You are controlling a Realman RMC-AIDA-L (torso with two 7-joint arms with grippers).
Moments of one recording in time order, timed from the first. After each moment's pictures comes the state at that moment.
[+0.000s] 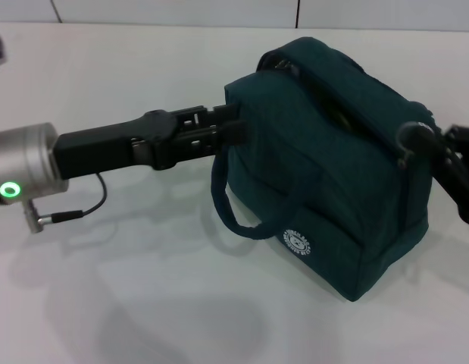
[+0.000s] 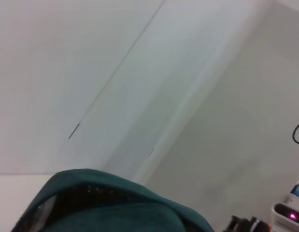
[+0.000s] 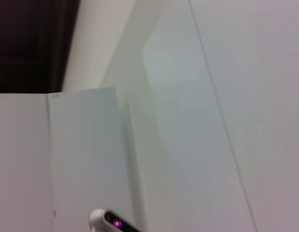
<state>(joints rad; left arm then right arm) -0.45 -2.08 0.83 0.66 1.63 1.75 -1.69 0.44 2.02 -0.98 -0.23 -1.25 -1.89 0.84</state>
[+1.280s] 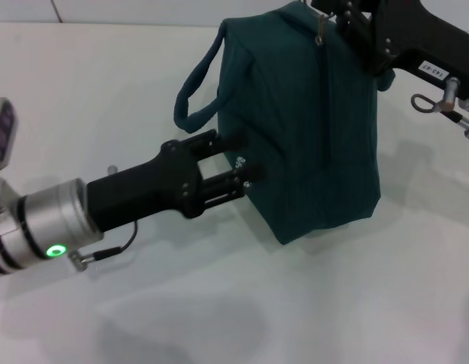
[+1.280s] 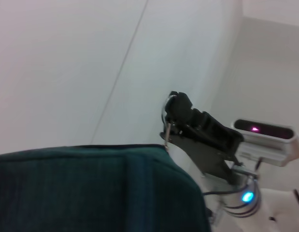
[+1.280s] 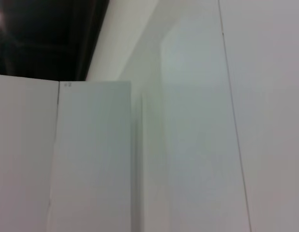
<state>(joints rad) -0.46 -2.10 0.83 0.30 1.55 1.72 -1.13 0.78 2.03 -0.99 -0.22 -1.15 -1.64 0.87</state>
